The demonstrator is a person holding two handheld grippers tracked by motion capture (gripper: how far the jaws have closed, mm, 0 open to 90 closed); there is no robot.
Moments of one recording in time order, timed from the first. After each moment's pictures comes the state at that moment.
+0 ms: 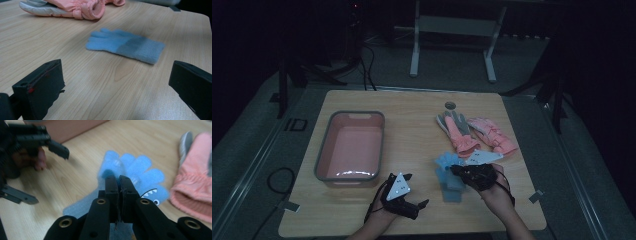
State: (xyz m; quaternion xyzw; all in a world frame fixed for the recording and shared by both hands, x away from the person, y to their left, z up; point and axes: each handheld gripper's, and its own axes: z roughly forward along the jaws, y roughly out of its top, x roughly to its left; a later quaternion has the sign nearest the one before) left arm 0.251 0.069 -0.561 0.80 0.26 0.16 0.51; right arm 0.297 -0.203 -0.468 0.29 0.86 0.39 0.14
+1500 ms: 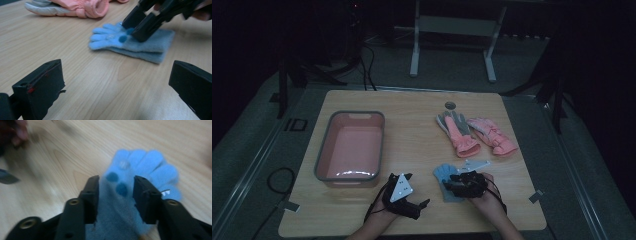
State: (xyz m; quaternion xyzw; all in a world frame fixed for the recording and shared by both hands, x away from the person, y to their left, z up) left arm 0.249 0.062 -0.561 0.81 0.26 0.18 0.50; right arm 0.303 -0.200 -0.526 0.32 0.87 0.37 0.08
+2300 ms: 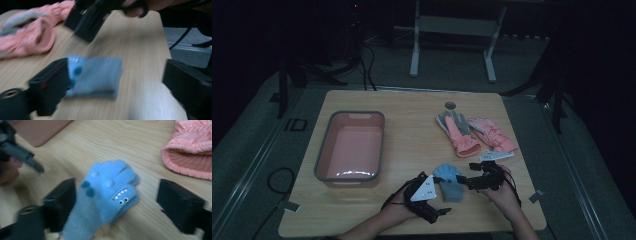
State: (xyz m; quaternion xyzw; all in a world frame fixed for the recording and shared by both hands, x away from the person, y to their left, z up) left arm 0.260 0.000 -0.531 0.85 0.07 0.11 0.51; right arm 0.325 -0.246 -0.512 0.38 0.83 0.41 0.06
